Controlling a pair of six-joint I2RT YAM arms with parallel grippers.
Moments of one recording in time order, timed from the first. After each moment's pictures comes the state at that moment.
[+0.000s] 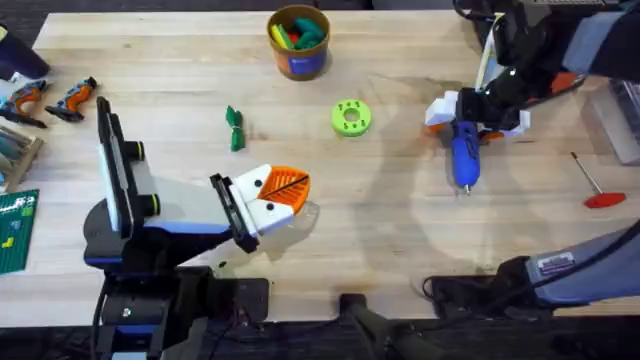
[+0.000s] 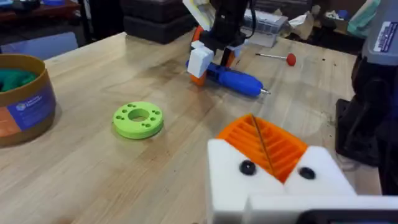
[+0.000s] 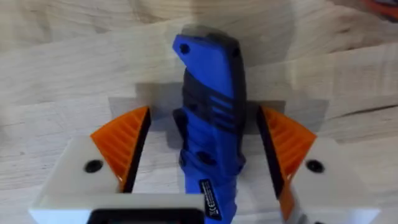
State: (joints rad) left arm 0.02 0.00 0.01 -0.12 1.10 -0.01; right arm -0.04 1.72 1.09 -0.78 0.03 0.18
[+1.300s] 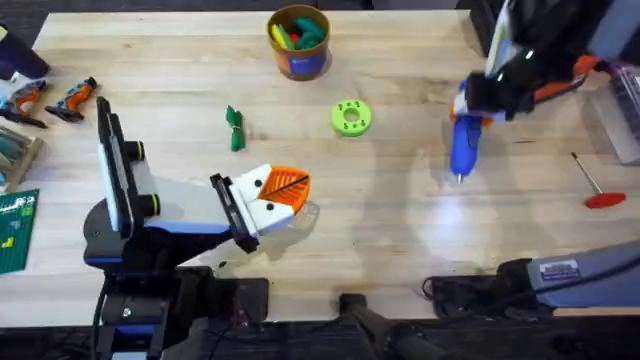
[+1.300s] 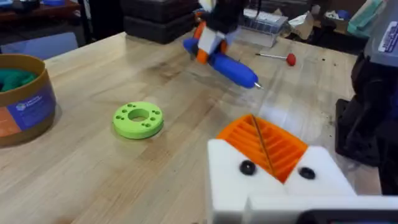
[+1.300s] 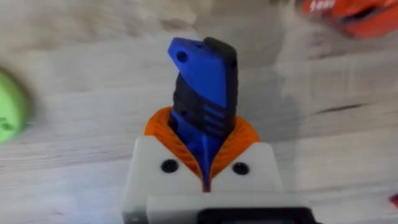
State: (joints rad) left arm 0.02 0.00 0.01 -0.12 1.10 -0.01; right arm -0.02 1.63 1.17 -0.87 0.05 0.13
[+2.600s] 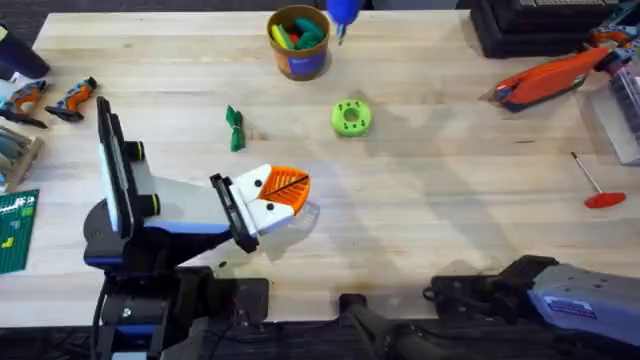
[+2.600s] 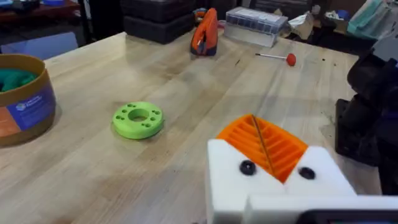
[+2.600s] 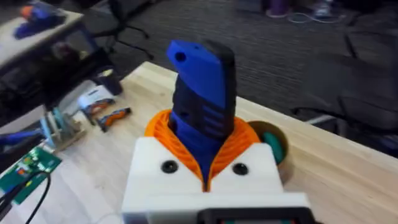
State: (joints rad) left arm 0.02 0.00 0.01 -0.12 1.10 -0.01; right arm 0.53 1.34 1.43 -0.24 -0.17 0.19
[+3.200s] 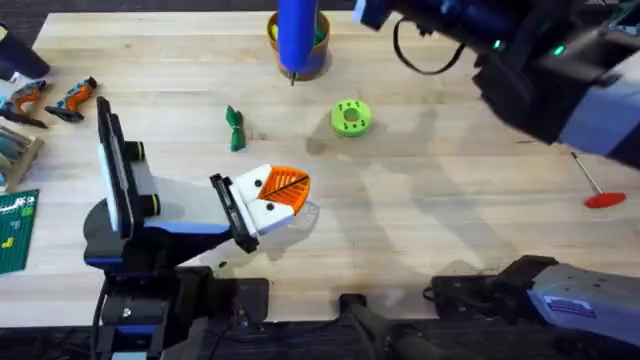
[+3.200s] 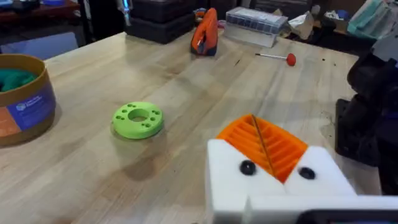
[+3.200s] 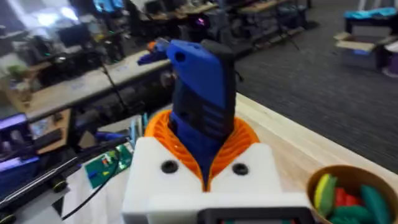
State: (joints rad) left arm 0.02 0.00 0.01 -0.12 1.10 -0.01; right arm 0.53 1.34 0.97 0.54 -0.52 0.34
